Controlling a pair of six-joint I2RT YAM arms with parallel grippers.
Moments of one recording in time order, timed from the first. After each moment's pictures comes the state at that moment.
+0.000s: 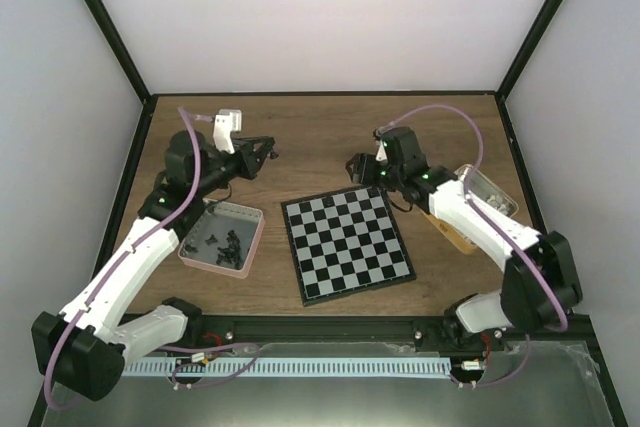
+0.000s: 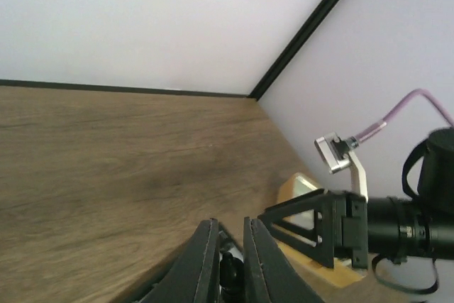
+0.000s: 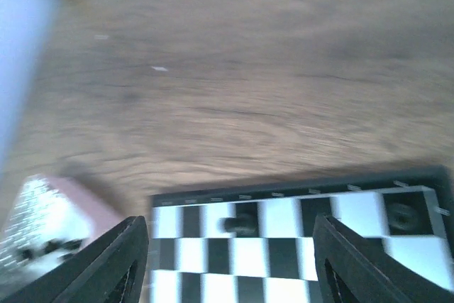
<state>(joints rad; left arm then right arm) -0.39 1.06 0.94 -0.11 0.36 -0.44 0.50 1.43 1.03 -0.33 -0.11 0.56</state>
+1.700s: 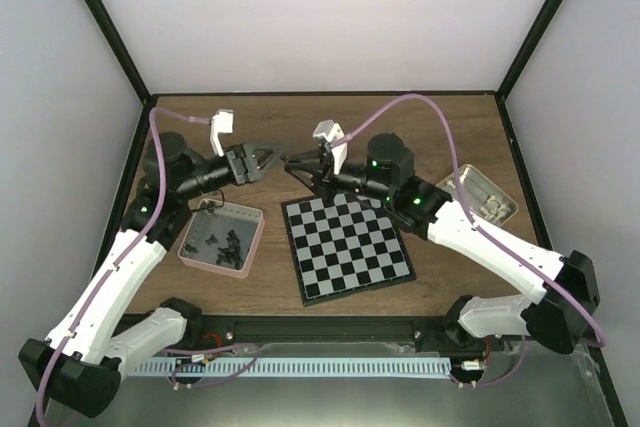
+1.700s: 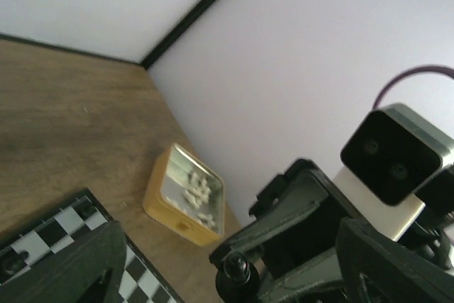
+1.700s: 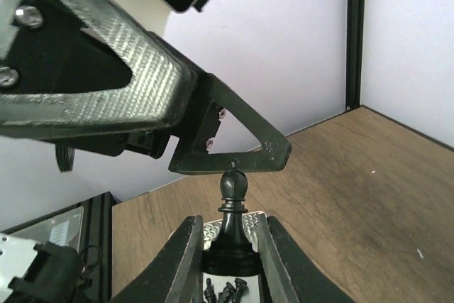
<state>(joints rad) -0.38 0.96 0.98 -0.12 0.65 -0.78 0.83 1.28 1.09 0.10 -0.40 0.17</state>
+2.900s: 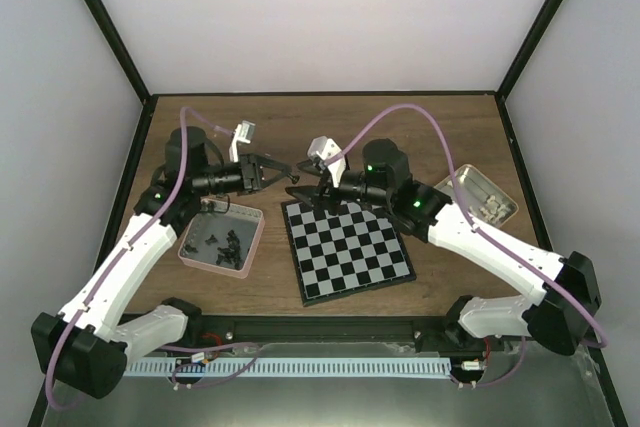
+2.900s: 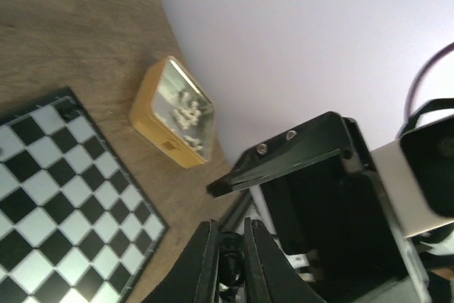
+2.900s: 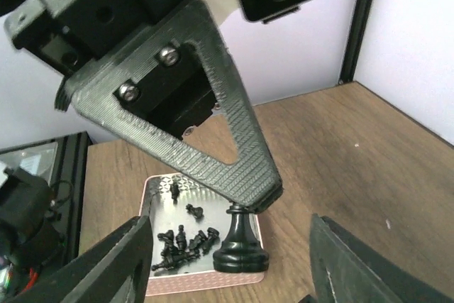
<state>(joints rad) -0.36 1.06 0.99 -0.26 0.88 -0.82 0.83 1.25 1.06 -0.02 -0.43 -0.07</state>
